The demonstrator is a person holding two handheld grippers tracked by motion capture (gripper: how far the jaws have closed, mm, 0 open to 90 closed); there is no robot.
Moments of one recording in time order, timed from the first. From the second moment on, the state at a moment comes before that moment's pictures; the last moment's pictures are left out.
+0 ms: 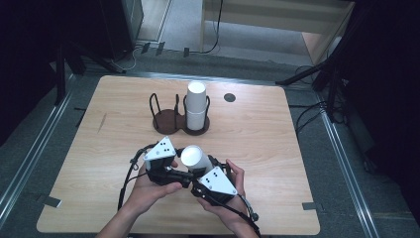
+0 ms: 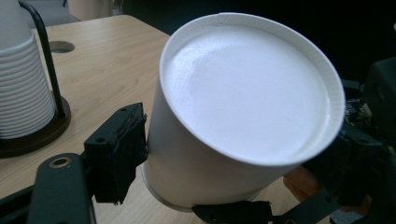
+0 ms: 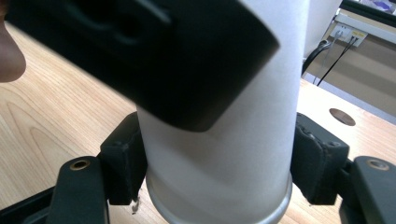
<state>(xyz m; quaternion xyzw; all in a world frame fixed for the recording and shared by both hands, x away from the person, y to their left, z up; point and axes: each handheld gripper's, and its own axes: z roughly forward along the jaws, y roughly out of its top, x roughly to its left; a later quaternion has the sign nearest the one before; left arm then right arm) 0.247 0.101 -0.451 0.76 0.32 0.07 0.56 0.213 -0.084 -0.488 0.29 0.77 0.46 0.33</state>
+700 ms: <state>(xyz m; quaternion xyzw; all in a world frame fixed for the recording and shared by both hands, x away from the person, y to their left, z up) 0.248 0.107 -0.452 0.75 0.31 0.07 0.58 0.215 -0.084 -0.488 0.28 0.77 0.46 0.33</state>
